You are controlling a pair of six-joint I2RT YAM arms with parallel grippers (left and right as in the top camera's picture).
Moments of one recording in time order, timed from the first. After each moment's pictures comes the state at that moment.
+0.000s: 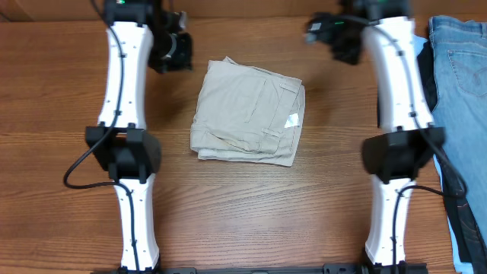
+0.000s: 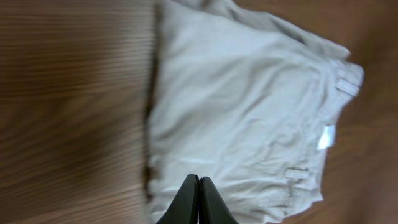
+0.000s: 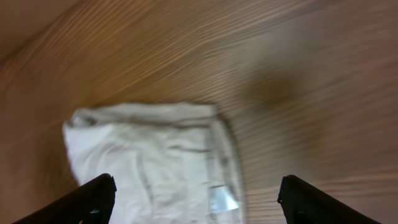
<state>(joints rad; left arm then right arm) -0.10 2.45 2.64 -1.56 0.36 -0.09 0.08 2.37 2.66 -1.51 -0.18 0.54</state>
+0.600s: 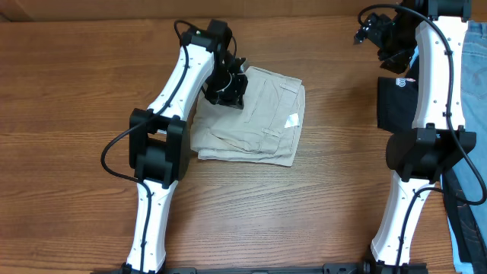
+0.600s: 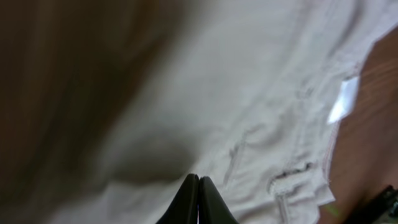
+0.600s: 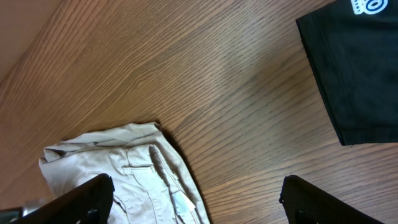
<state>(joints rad) -0.30 2.47 2.22 -1.30 0.45 -0.07 -0.10 2.37 2.66 -1.59 -0.19 0.54</state>
